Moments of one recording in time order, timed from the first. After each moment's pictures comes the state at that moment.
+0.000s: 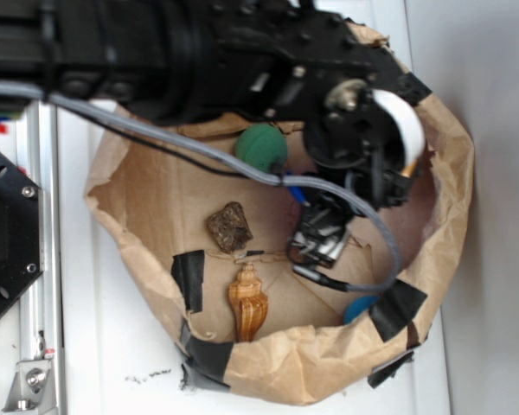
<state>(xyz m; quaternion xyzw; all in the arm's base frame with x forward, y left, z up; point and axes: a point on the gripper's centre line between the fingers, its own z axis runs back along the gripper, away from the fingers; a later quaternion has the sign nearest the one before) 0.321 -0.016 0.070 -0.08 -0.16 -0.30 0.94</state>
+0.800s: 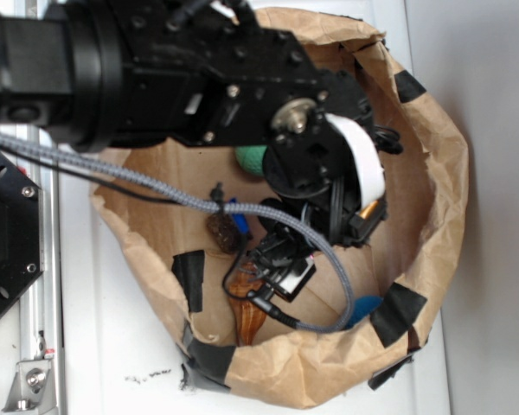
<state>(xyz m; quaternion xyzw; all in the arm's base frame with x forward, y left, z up) 0.292 -0.032 0.084 -0.10 -0.18 -0.36 0.91</state>
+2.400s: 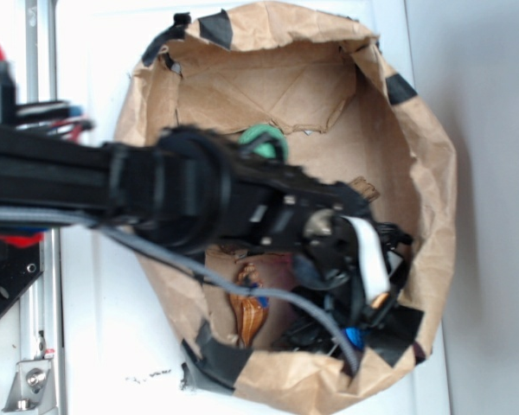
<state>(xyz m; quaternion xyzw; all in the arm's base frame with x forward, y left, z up) 0.308 -0.102 0.030 -0.15 -0.25 -0.37 0.88</state>
